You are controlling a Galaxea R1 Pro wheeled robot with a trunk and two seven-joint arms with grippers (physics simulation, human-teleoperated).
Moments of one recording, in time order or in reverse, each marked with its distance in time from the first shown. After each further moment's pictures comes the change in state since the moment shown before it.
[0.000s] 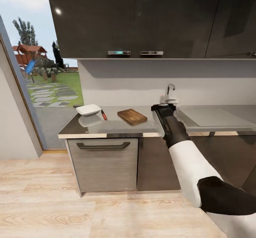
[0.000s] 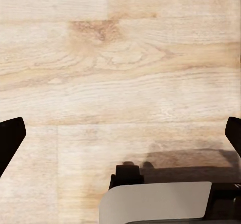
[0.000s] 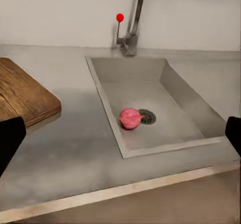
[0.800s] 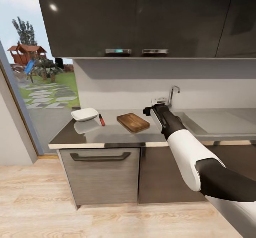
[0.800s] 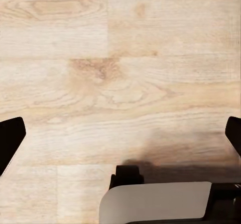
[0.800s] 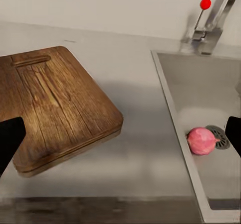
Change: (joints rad) left arm 0.000 0.000 0.000 0.000 0.001 0.000 0.000; right arm -0.134 0.000 0.001 0.305 -0.019 -0.064 0.239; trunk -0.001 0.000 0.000
